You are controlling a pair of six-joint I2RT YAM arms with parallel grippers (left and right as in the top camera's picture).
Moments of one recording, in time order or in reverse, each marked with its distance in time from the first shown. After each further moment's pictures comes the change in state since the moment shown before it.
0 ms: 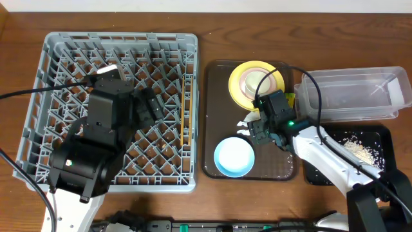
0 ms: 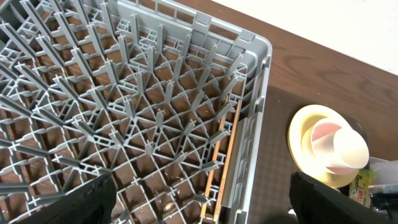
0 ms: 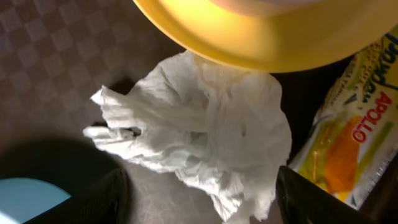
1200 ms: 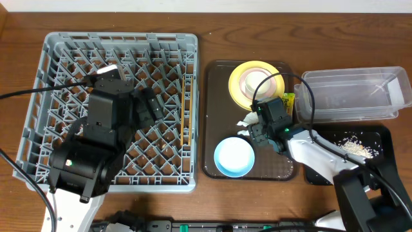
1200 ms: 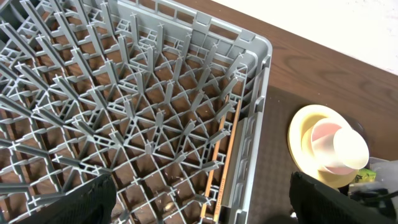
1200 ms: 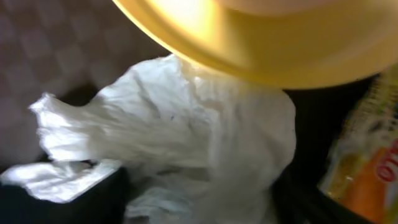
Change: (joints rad) left arm 0.000 0.000 0.000 0.000 0.000 0.000; right arm 0.000 0.081 -0.105 0.241 0.049 -0.076
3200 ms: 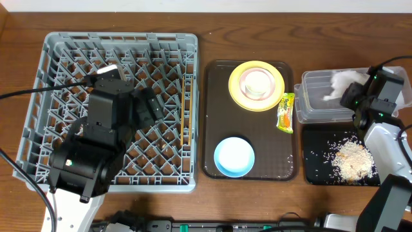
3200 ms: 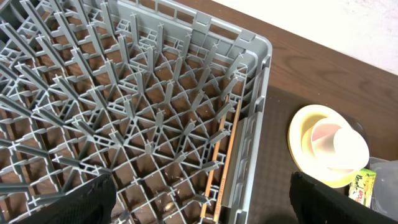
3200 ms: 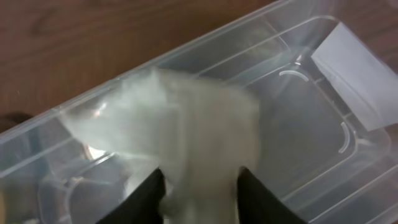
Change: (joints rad) left arm 0.000 0.000 0.000 0.000 0.000 0.000; right arm -0.742 -0.108 0.145 0.100 -0.050 0.113
